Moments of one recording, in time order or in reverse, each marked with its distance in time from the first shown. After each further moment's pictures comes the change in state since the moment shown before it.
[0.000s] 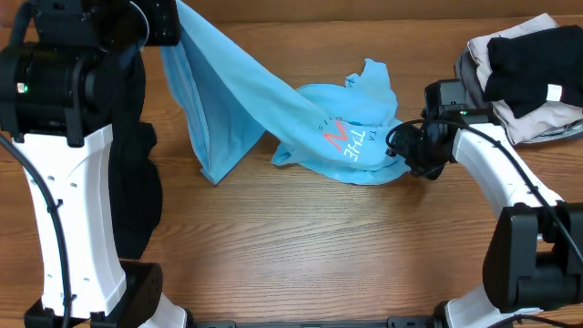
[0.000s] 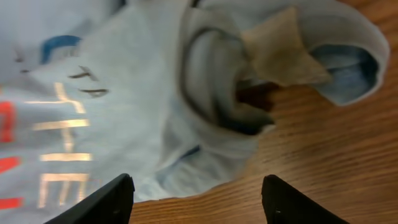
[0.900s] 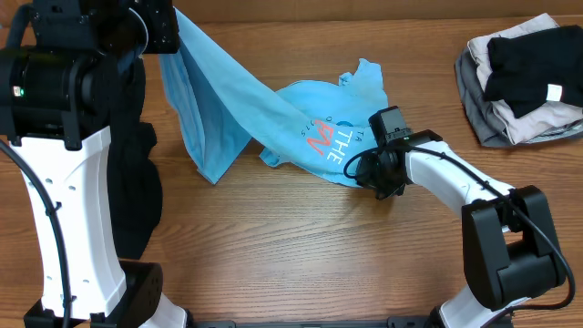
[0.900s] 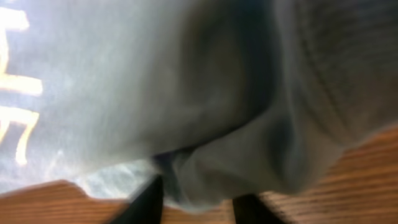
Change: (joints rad) left arm 0.000 0.000 0.010 -0.074 0.004 -0.011; right arm 0.237 0.046 -0.142 0.164 0.068 0.074
